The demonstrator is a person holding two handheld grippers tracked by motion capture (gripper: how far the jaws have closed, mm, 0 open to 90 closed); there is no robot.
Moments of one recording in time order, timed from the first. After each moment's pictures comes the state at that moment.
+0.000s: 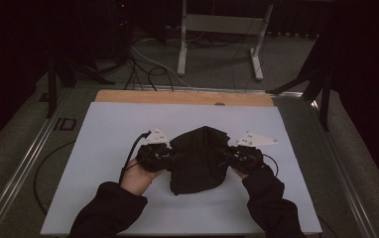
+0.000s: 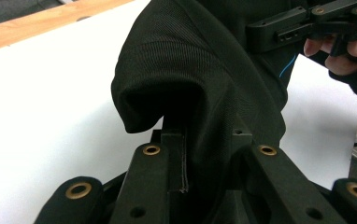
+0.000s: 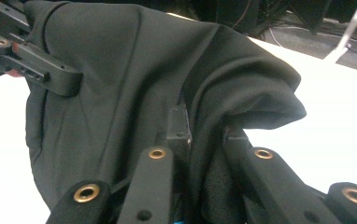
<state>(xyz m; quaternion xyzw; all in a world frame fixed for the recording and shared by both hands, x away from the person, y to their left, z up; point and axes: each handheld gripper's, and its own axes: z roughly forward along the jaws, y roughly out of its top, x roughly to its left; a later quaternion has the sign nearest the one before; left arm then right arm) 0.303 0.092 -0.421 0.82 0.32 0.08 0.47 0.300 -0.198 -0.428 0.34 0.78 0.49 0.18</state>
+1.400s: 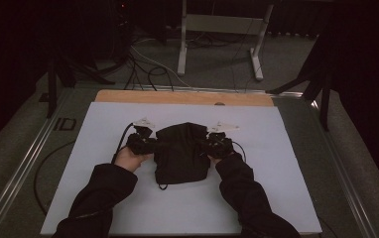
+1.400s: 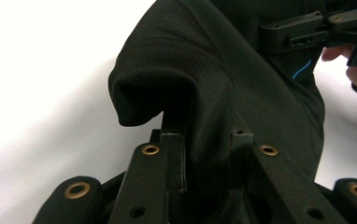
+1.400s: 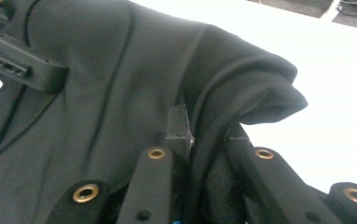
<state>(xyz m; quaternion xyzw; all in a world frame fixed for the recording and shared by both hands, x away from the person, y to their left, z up) 0.384 0.133 -0.481 0.82 0.38 0.03 0.43 0.371 -0.143 -0.483 0.39 0.80 0.43 0.18</state>
